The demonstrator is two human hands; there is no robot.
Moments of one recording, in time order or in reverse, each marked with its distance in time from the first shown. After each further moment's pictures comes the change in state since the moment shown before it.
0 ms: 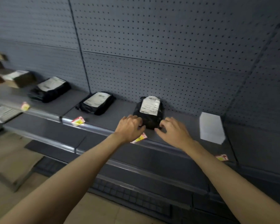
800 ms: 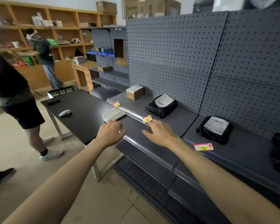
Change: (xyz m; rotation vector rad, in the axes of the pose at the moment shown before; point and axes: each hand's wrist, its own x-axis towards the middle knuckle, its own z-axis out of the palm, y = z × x) left_hand -0.277 -0.504 -0.245 0.255 0.088 -0.560; right_hand 0.231 -0.559 0.129 0.155 -0.144 -0.395
